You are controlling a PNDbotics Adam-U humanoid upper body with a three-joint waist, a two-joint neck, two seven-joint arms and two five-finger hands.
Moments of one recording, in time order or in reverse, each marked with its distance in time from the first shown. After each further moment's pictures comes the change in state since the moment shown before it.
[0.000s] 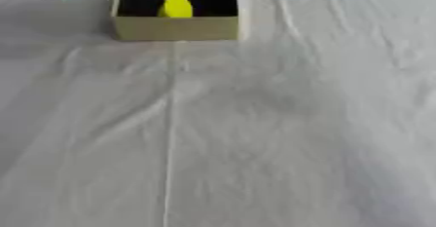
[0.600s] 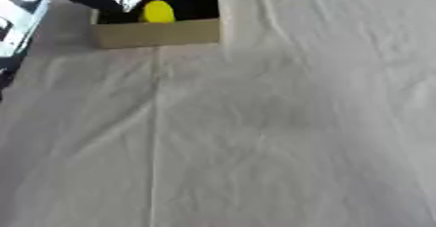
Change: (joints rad) left arm -0.006 -0.070 0.040 0.281 -0.134 -0.076 0.132; right arm -0.057 0.002 0.017 0.000 -0.022 -0.075 0.038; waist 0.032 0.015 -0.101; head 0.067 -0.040
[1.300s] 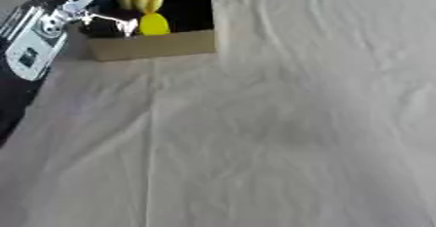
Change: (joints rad) left arm -0.014 -0.019 0.051 0.174 -0.162 -0.033 0.137; right arm 0.002 0.022 0.012 0.000 -0.003 0.009 0.026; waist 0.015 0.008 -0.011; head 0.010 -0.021
